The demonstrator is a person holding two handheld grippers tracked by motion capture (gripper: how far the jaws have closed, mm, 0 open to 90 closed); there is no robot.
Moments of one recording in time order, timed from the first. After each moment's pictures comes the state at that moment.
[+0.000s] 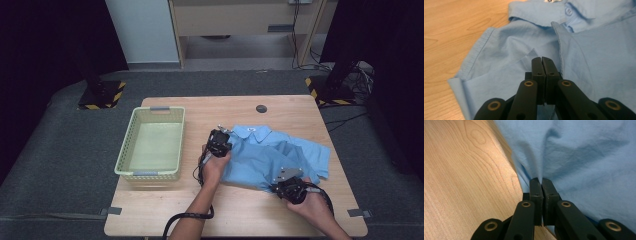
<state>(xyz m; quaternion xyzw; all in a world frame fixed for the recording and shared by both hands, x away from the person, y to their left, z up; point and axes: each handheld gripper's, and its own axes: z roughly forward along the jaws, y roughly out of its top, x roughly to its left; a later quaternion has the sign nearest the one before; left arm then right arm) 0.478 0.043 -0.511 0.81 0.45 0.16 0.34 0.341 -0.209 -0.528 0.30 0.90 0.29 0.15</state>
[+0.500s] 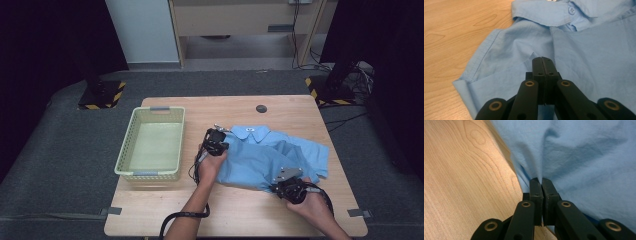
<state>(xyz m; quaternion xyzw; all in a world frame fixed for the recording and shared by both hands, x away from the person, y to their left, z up) 0.482 0.055 -0.510 0.81 0.45 0.14 0.33 0.341 -0.209 -0.528 0.30 0.89 0.29 0.15</state>
